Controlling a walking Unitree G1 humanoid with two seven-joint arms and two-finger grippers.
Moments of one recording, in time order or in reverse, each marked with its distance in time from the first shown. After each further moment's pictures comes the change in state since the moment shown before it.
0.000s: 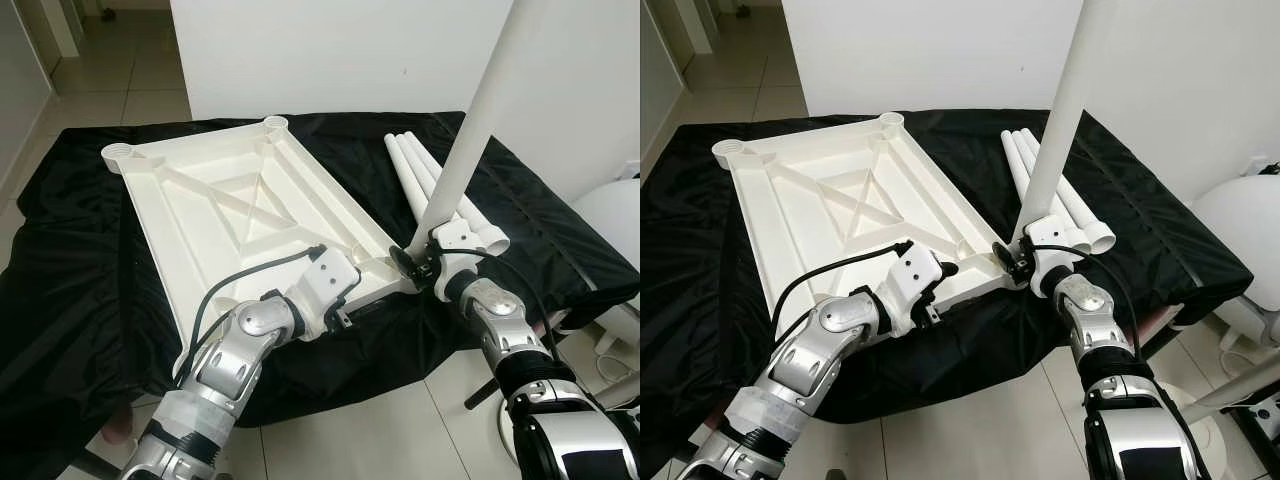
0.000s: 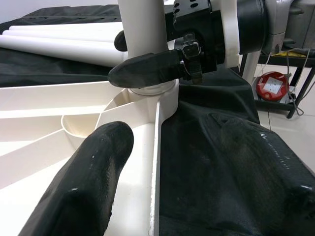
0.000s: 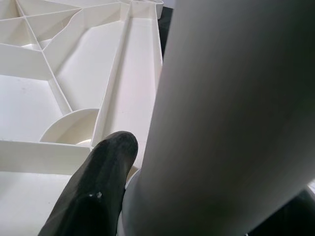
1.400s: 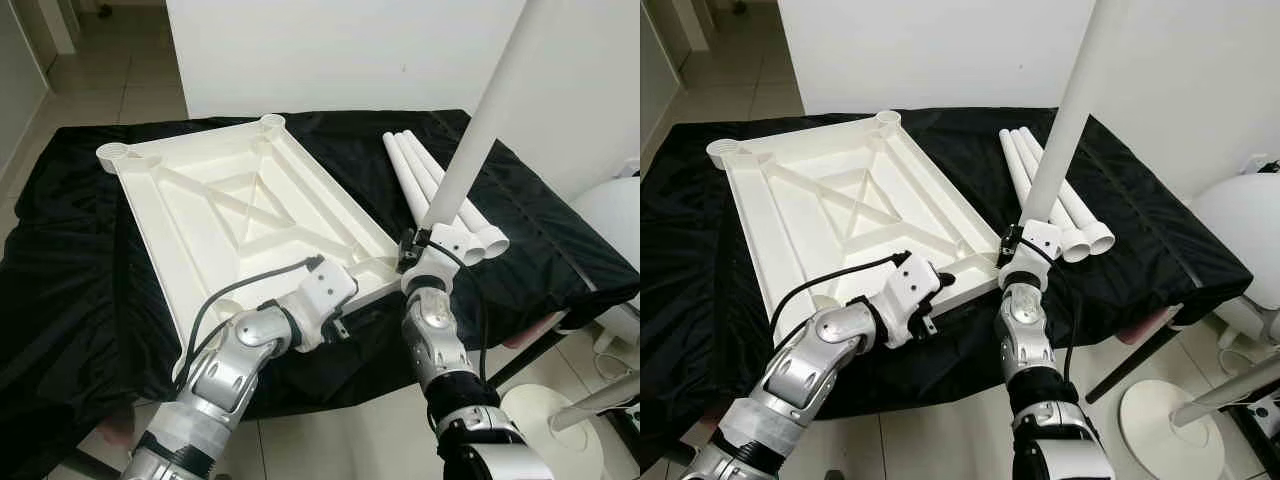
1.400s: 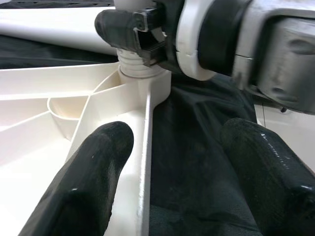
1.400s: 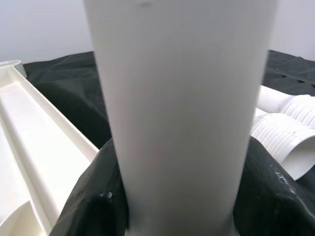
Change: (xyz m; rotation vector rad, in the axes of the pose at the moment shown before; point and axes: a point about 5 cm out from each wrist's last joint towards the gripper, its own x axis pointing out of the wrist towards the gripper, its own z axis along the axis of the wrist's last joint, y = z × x) left arm -0.006 -0.008 -0.006 -0.012 0.025 -0.010; right arm 0.005 0.050 0.011 0.348 -0.122 -0.669
